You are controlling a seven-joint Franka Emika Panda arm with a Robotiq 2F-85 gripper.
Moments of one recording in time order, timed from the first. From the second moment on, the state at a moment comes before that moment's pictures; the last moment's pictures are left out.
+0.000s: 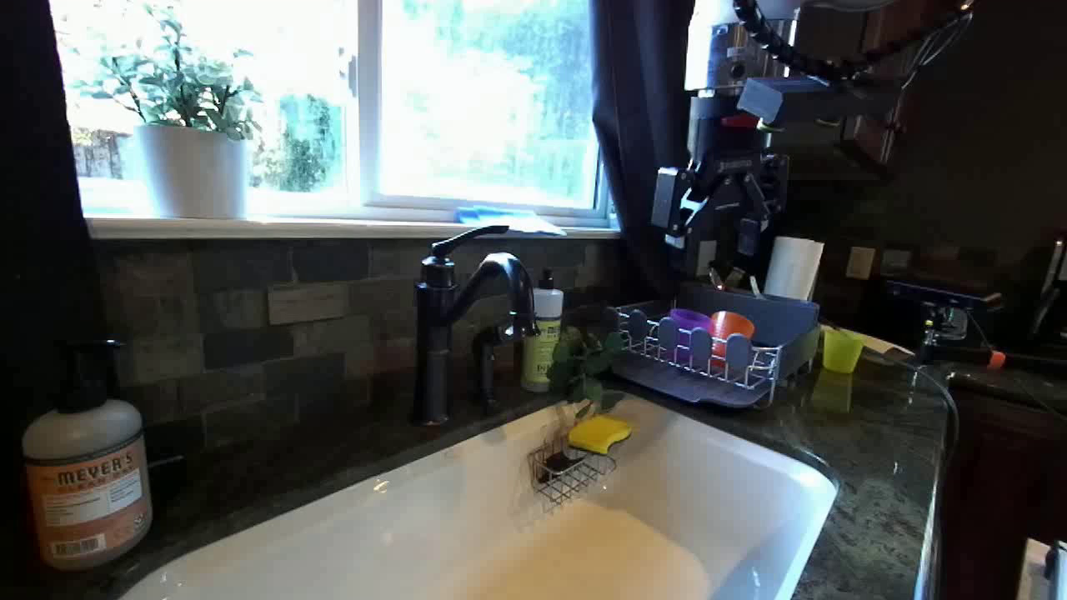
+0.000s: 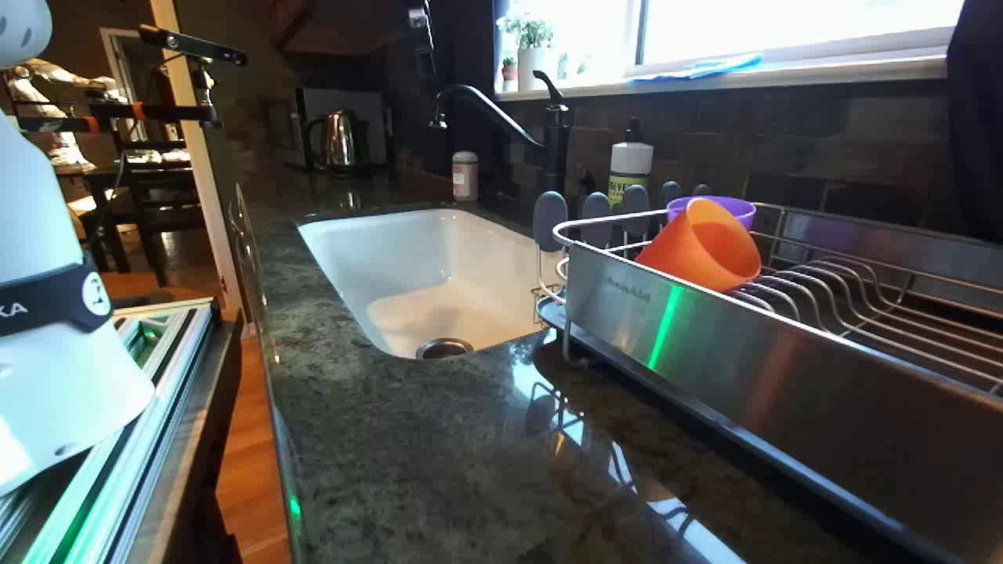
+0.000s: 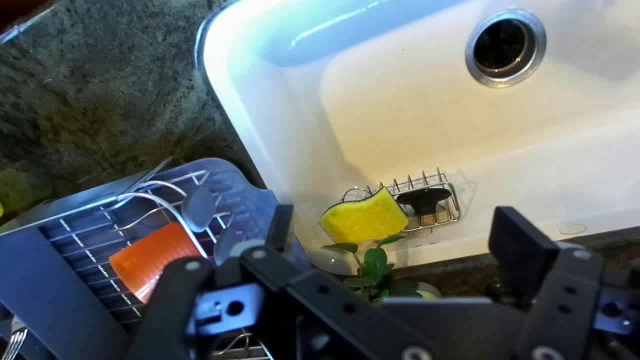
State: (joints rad) arm -0.02 -0.55 0.44 -2.46 -0.07 1.98 0.65
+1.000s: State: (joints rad) arm 0.07 -0.35 -0.05 -2.45 -0.01 2.41 -0.05
